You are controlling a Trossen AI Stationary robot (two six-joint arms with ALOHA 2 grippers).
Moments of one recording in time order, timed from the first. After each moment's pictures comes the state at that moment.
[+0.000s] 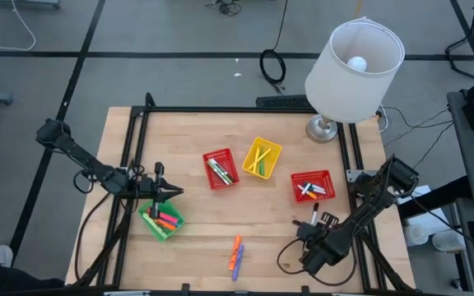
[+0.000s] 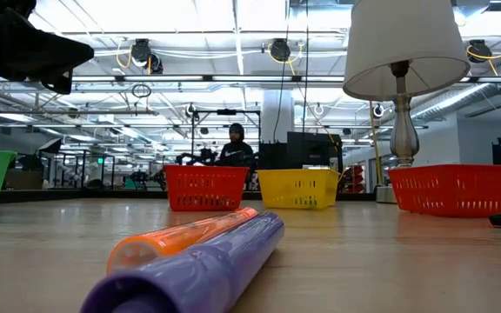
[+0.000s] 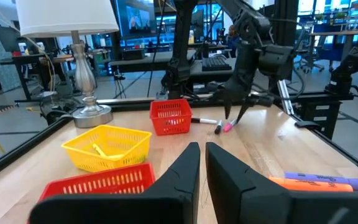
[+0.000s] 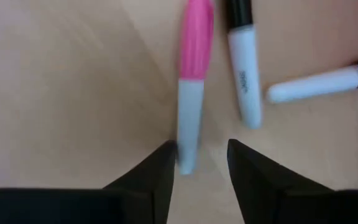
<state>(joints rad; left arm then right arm) -0.60 0.56 0.02 0.58 -0.58 0.05 0.82 1.78 1.05 -1.00 0.08 1.35</state>
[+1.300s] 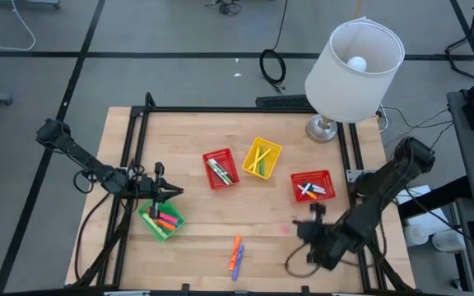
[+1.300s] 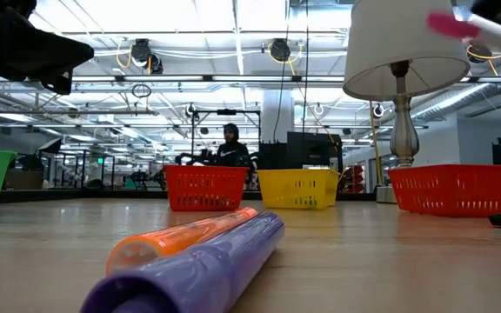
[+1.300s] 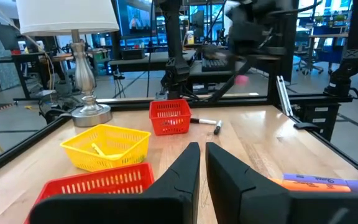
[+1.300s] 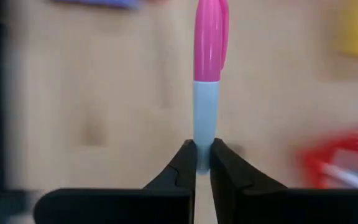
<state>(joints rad) -0.60 0.56 0.02 0.58 -0.57 0.04 0.81 1.48 1.13 -0.93 0.44 0.87</state>
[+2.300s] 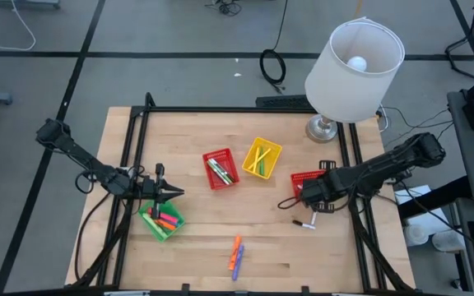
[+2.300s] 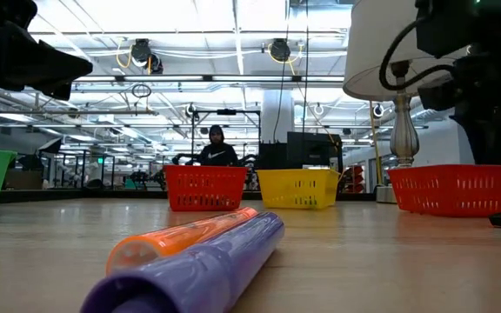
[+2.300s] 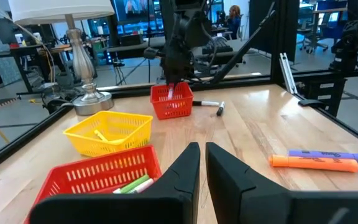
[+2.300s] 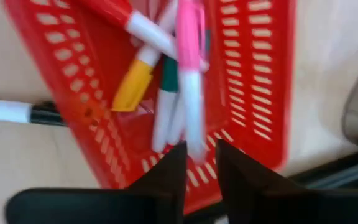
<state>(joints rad) -0.60 0.56 0.02 0.50 -0.58 0.05 0.29 1.31 0.77 -1.22 0.28 0.40</state>
